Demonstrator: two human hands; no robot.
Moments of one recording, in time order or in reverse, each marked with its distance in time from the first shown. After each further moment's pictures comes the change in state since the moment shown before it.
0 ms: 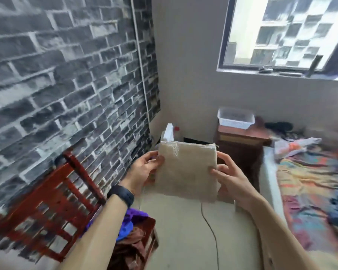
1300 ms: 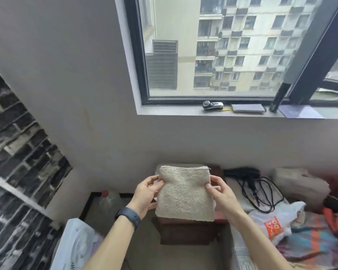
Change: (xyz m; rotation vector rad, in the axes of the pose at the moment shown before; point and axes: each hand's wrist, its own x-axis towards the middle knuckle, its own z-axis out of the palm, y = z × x) left_hand 0.783 0.074 0.414 0.116 -0.169 -0.242; right_hand 0.620 0.007 -0.542 -0.041 0.485 0.208
